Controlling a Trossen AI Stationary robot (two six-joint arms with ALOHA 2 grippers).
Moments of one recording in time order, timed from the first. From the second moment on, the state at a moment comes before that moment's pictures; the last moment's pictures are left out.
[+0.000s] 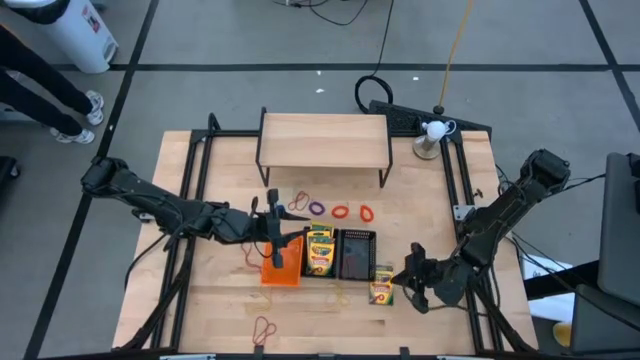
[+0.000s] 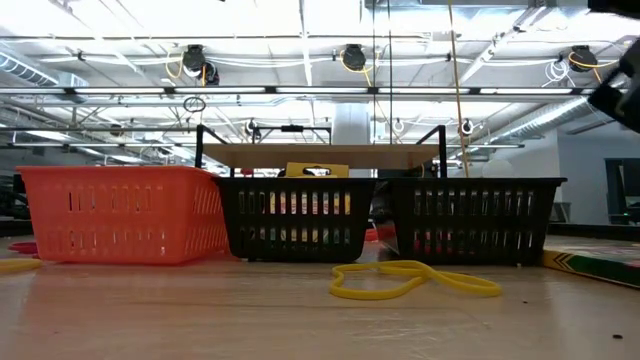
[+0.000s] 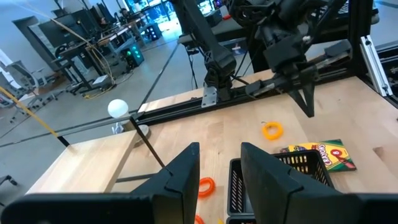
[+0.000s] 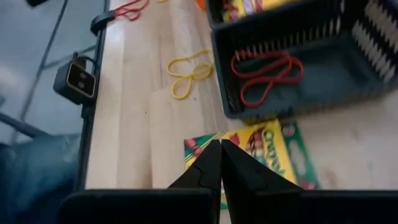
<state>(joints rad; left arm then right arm) -0.35 1.28 0.89 0.18 -0.48 0.23 0.84 1.23 0.58 -0.13 0.53 0.91</state>
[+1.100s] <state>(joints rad) -0.22 1.28 0.89 0.18 -0.59 0.04 0.53 1.16 0.58 -0.37 0.05 0.60</state>
